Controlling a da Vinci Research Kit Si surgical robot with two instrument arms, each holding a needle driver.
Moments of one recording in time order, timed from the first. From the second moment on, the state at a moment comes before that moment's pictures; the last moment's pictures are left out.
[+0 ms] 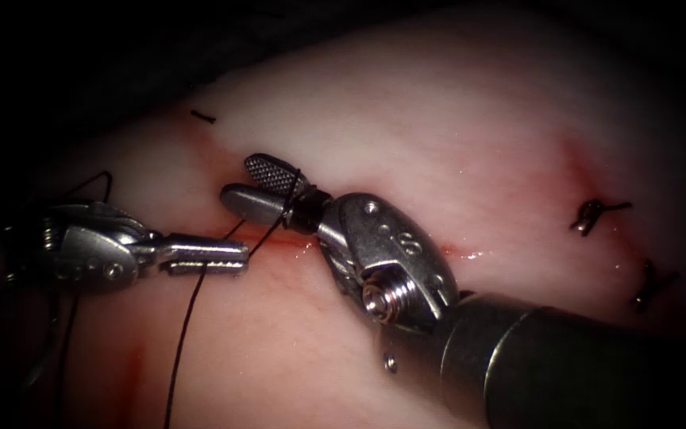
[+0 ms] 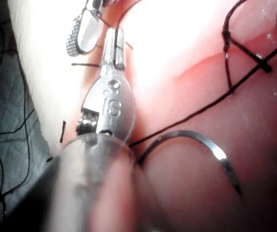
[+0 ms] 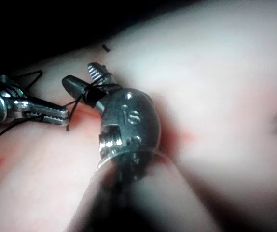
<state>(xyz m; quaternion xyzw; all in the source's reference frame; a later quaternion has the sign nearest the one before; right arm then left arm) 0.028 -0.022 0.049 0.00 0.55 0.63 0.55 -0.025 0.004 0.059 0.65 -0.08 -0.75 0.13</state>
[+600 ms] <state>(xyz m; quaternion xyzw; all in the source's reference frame) 0.026 -0.022 0.051 0.01 0.53 0.66 0.54 -0.026 0.005 0.059 0.64 -0.08 -0.75 0.13</state>
